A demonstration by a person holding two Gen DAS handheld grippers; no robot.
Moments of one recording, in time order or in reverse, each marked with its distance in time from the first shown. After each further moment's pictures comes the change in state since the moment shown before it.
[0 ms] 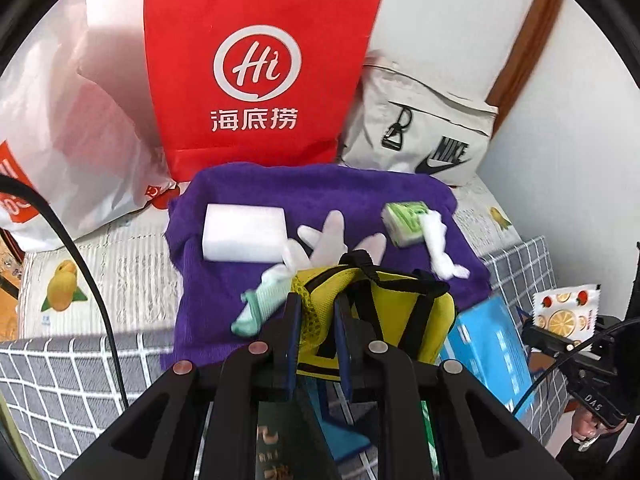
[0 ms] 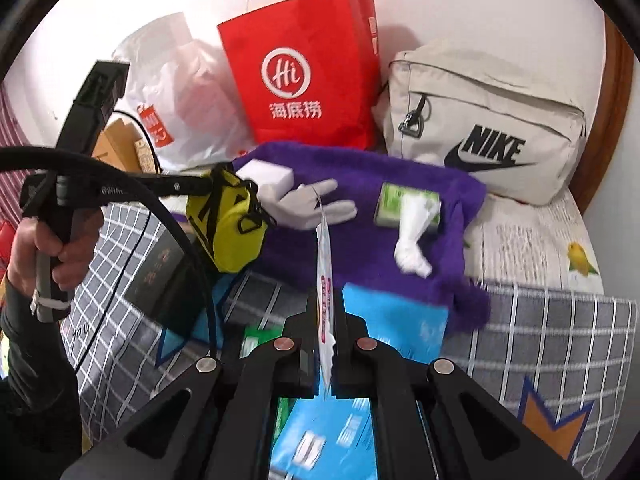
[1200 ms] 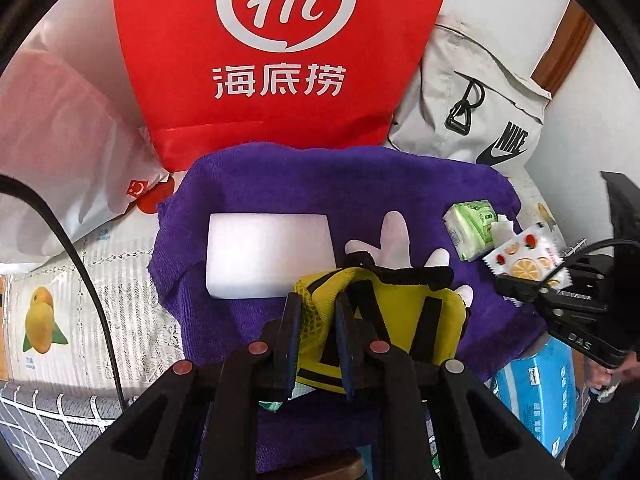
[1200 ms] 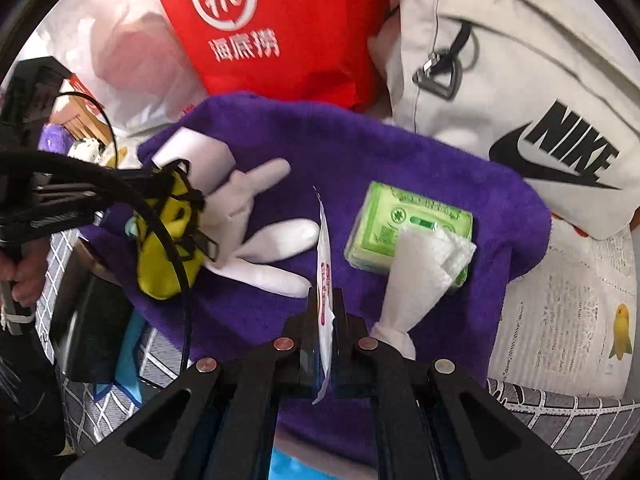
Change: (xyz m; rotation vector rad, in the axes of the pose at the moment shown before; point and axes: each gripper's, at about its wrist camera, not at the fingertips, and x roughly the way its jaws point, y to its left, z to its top) left arm 0.079 0.030 0.030 0.001 0.111 0.036; right arm 0.141 -0.049 0.066 -0.049 0.281 0.020
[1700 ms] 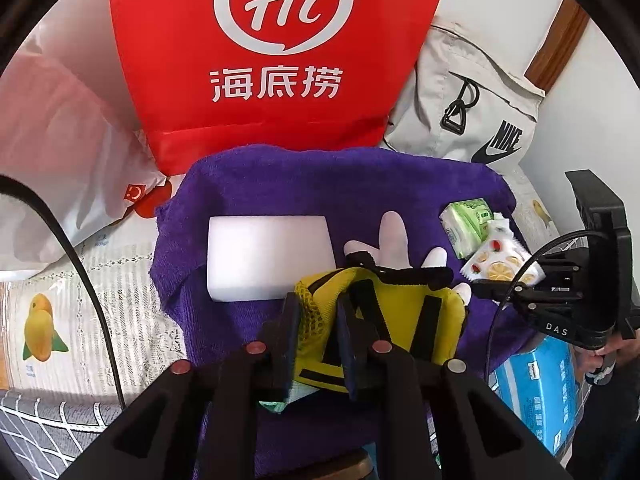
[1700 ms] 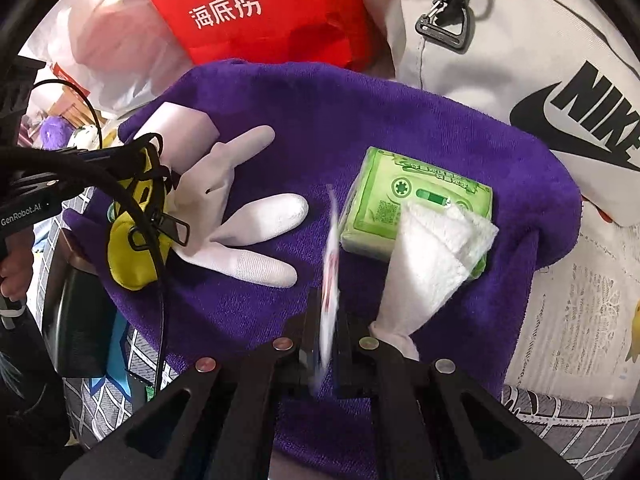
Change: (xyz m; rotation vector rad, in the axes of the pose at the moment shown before) left arm -0.001 0.002 -0.001 0.017 -0.002 -0.018; right arm 0.027 -0.010 0.004 0.010 0.099 0.037
